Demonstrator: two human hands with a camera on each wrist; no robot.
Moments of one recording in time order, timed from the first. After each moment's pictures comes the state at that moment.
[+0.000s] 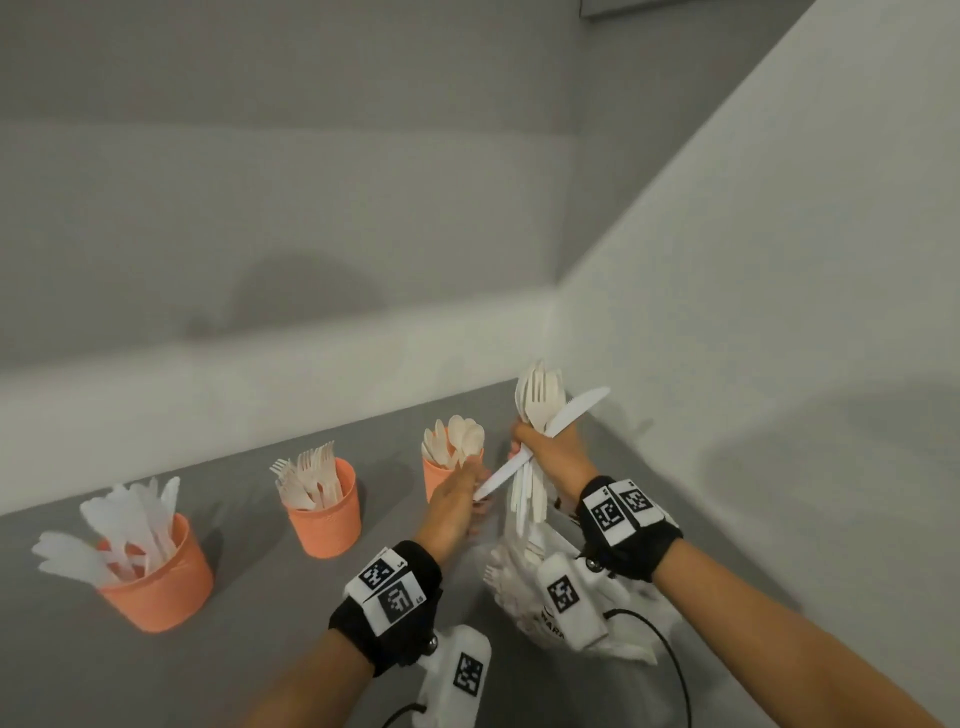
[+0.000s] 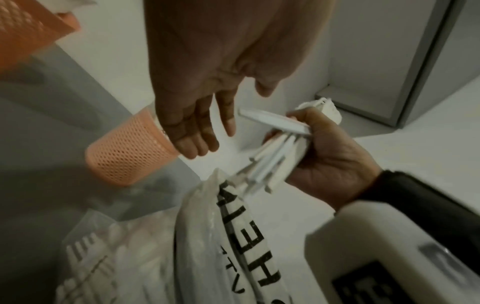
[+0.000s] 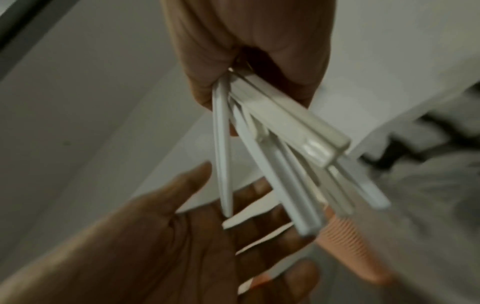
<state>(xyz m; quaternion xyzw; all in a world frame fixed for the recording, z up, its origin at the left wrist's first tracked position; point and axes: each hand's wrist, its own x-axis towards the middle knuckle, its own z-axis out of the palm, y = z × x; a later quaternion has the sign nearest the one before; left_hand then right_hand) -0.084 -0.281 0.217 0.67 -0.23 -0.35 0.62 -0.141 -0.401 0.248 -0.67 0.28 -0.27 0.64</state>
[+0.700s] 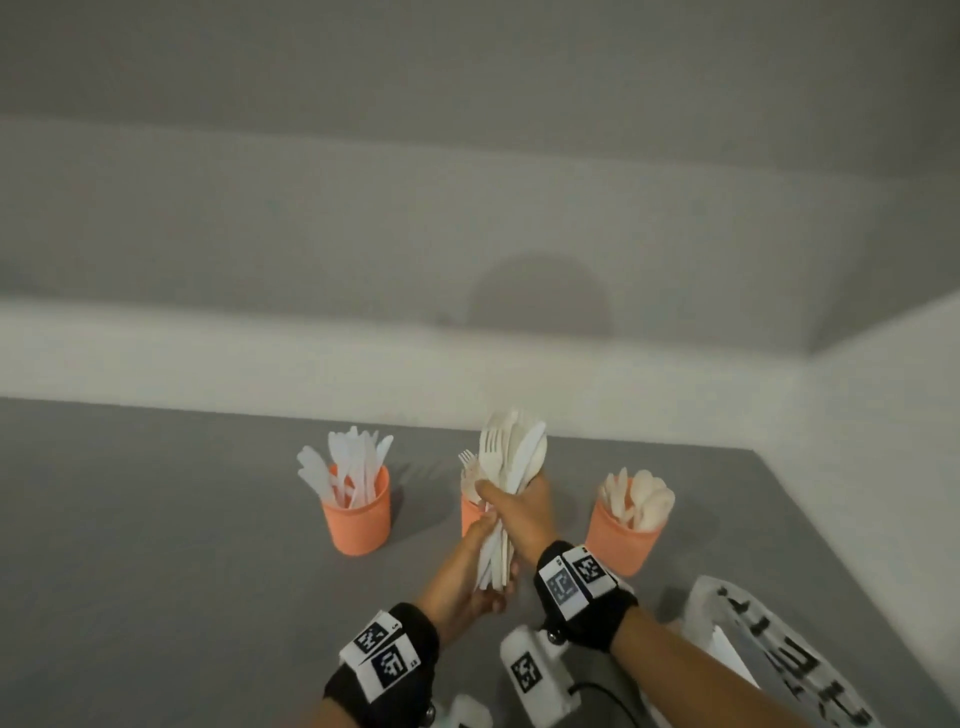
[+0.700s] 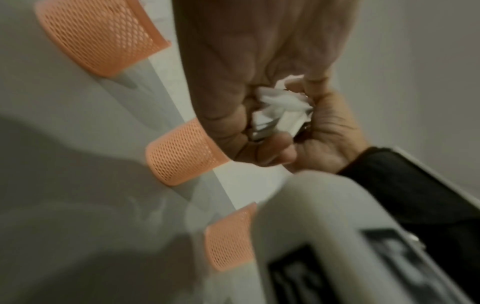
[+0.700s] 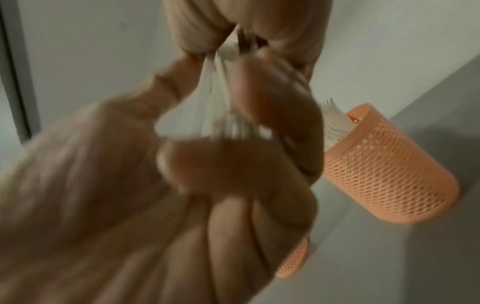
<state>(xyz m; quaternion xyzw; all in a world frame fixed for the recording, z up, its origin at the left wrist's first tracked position) -0.034 -0.158 0.186 0.55 -0.07 -0.35 0.75 -0.018 -0.253 0.215 -0.65 0.16 -0.14 0.73</state>
